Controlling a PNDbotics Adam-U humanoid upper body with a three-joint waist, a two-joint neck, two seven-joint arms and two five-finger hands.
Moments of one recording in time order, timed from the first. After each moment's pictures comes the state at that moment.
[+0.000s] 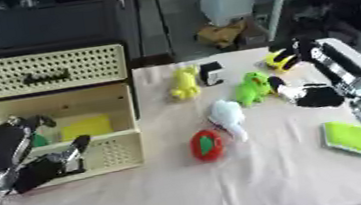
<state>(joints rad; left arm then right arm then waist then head) -0.36 0.41 -0.22 -1.74 -1.01 0.16 -0.22 -0.36 -0.41 -0.01 -1.52 0.38 -0.34 0.22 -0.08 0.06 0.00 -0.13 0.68</state>
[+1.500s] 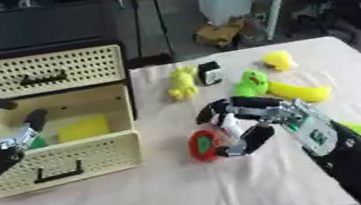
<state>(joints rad) -0.36 0.40 -0.14 -1.84 -0.85 0.19 -0.19 -0.56 -0.33 0.23 -1.18 0.49 -0.52 0.58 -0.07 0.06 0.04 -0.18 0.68</state>
